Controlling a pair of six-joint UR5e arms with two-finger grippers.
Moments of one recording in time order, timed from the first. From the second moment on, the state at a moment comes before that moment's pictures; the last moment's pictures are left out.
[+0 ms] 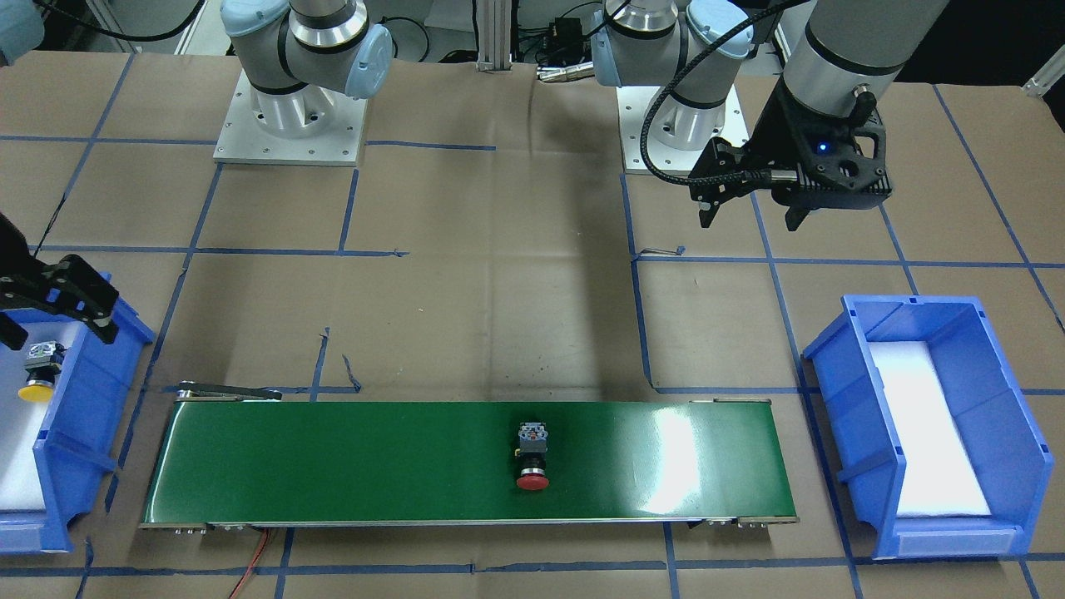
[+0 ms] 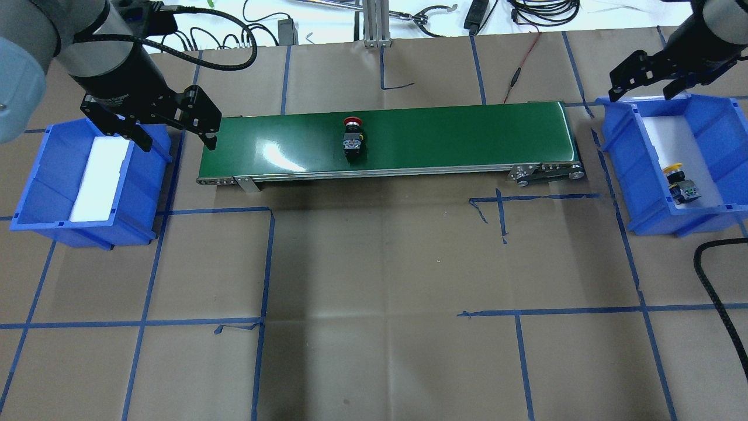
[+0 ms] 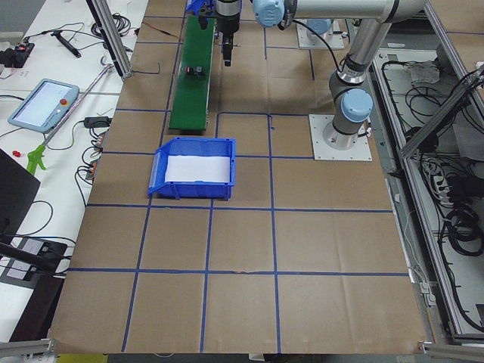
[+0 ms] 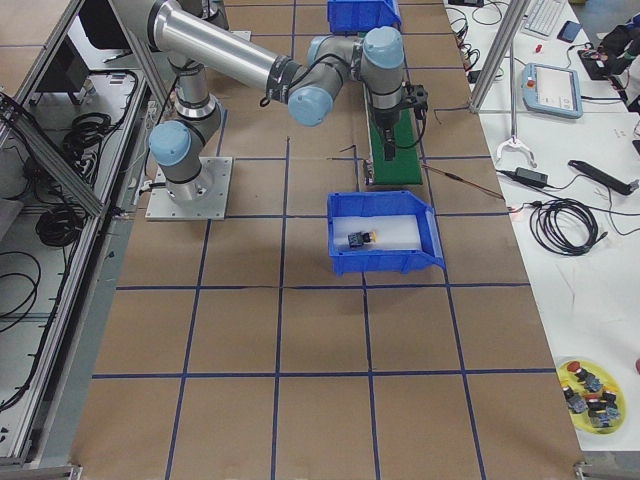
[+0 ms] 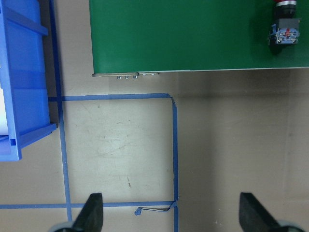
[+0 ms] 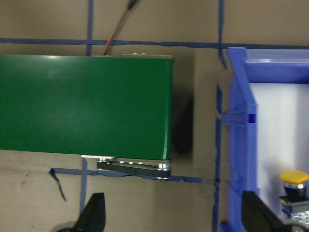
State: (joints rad) left arm -1.51 -1.56 -1.58 -1.56 1.57 0.08; right arm 1.26 -1.42 1.62 -1.89 -1.44 -0.37
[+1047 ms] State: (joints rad) left arm -1.51 -1.57 -1.57 -1.56 1.57 0.08; right arm 1.51 -1.37 1.58 -1.86 -1.55 -0.23
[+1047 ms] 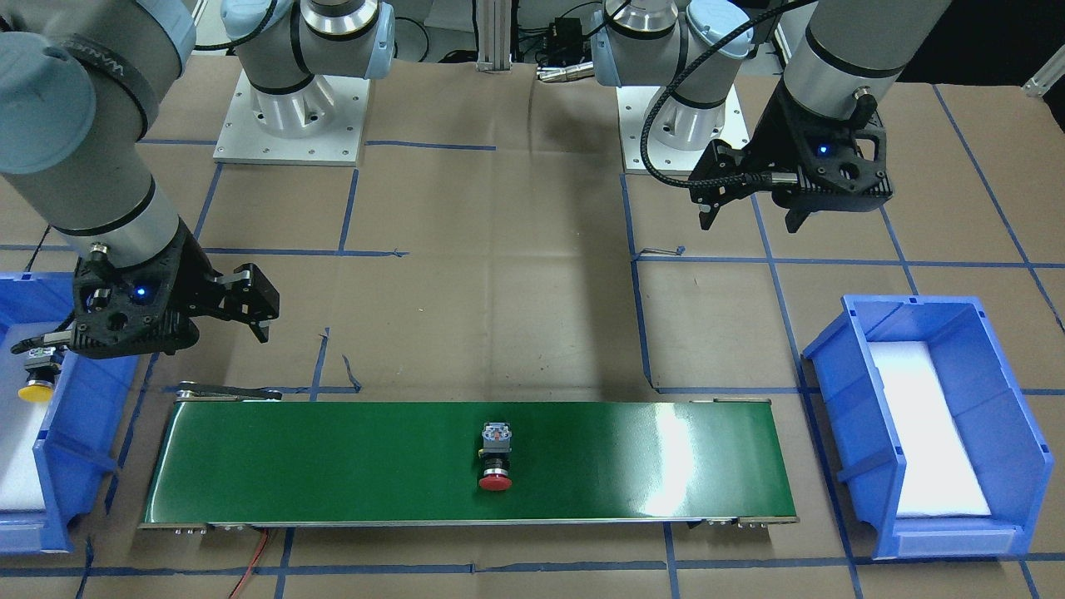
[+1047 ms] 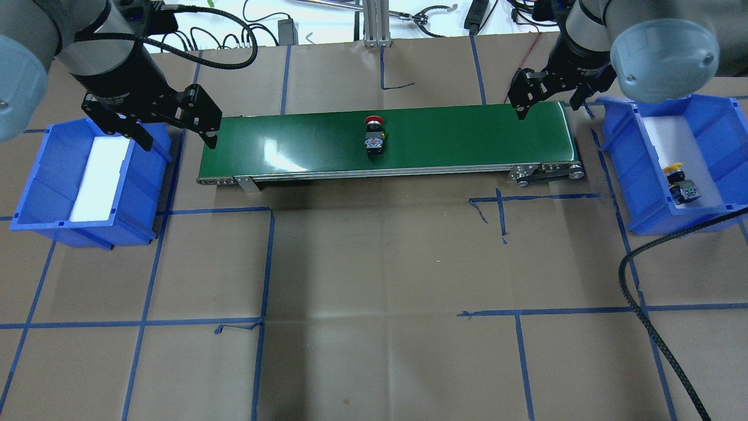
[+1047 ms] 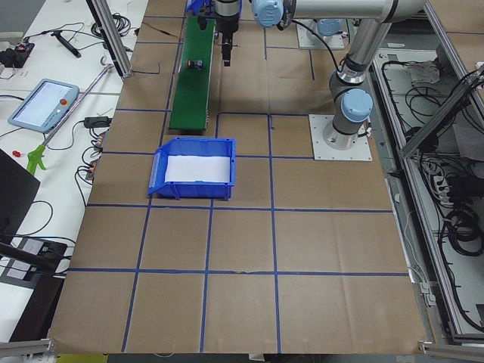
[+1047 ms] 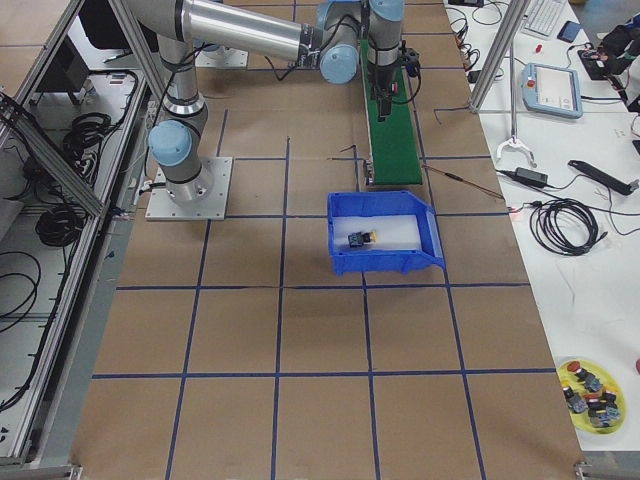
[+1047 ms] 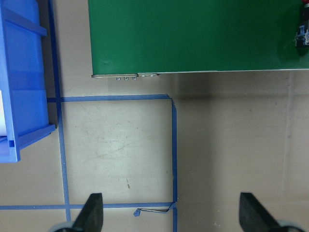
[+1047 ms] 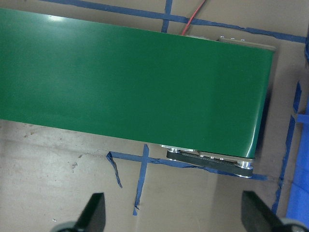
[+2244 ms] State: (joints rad) left arm -1.52 -1.57 -1.57 -1.57 1.57 0.08; right arm 1.53 -1.36 1.58 -1.88 -1.53 -0.23
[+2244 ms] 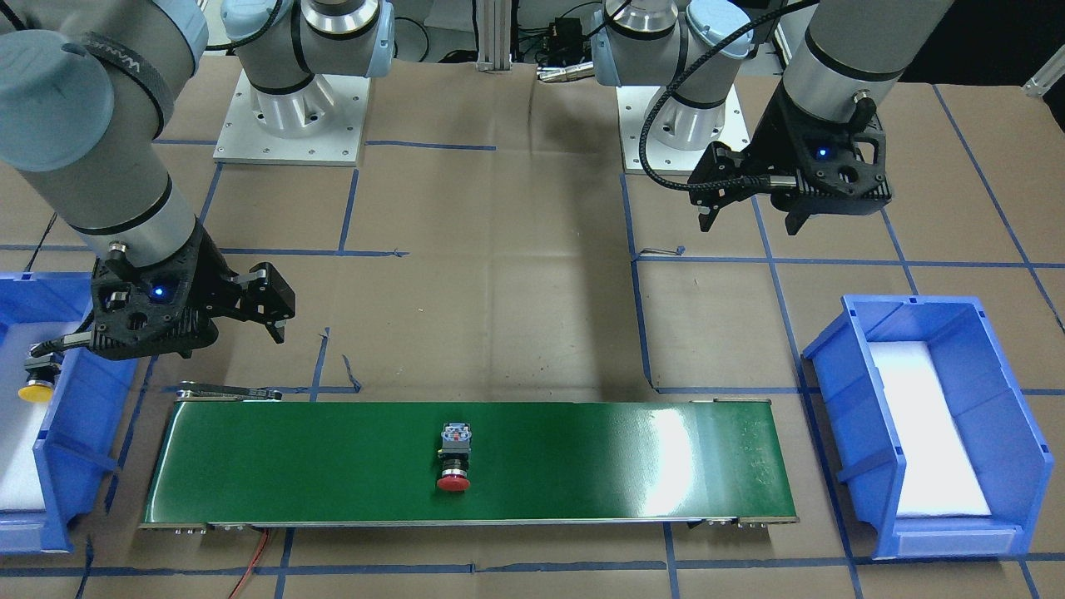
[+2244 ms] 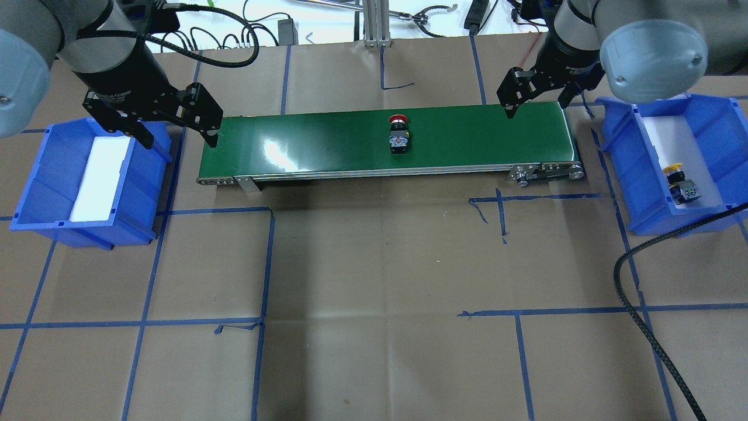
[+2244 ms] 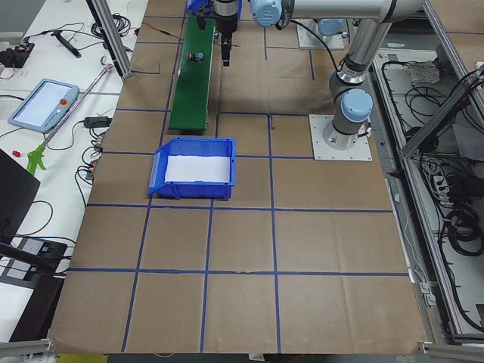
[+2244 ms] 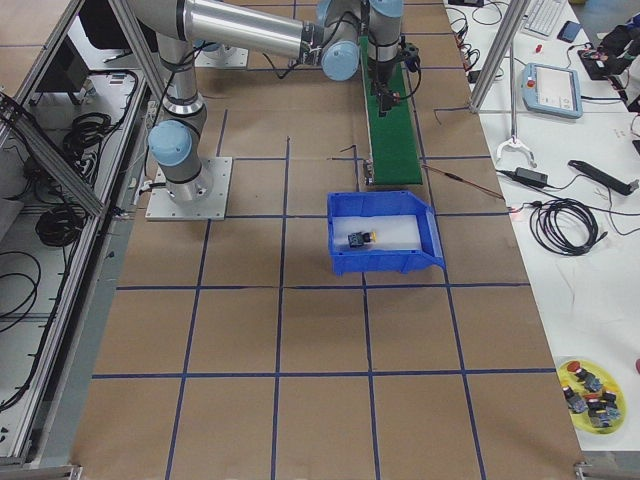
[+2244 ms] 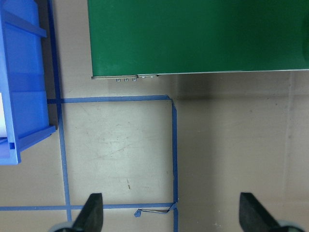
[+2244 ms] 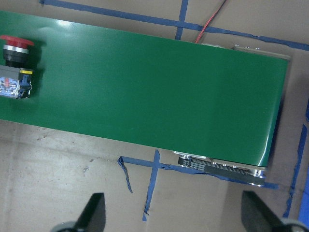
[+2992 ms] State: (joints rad) left arm -1.52 -1.57 -1.57 -1.57 1.57 0.08; right arm 1.58 -1.25 1.57 -2.05 -1.51 -0.17
